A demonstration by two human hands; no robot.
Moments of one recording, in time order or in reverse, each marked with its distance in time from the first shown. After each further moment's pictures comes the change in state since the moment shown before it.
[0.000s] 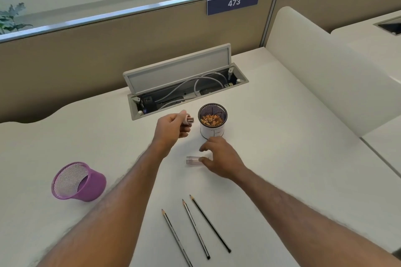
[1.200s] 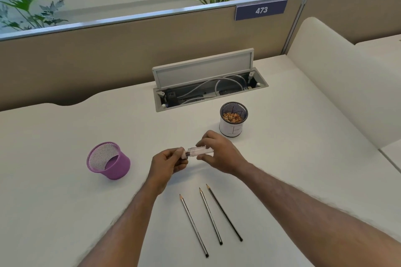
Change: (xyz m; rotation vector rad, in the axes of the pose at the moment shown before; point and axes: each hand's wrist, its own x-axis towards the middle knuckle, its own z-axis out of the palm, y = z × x) left_hand -0.087 -0.087 -0.072 -0.366 0.023 -0.209; right_hand 0.004 -0.060 0.004 0.094 -0.017 -0.272
